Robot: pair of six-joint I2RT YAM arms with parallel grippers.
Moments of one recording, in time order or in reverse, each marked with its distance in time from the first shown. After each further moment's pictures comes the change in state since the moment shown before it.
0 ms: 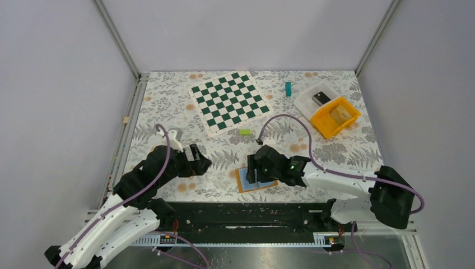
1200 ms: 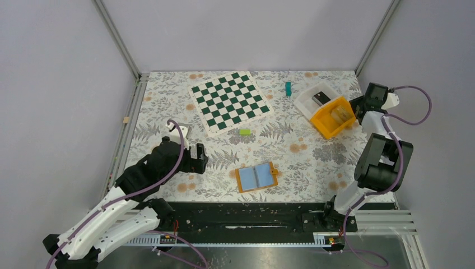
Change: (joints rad) left arm -0.073 0.055 0.093 -0.027 -0.211 0.301; right arm -1.363 0.421 0.424 0.232 0.032 0.058
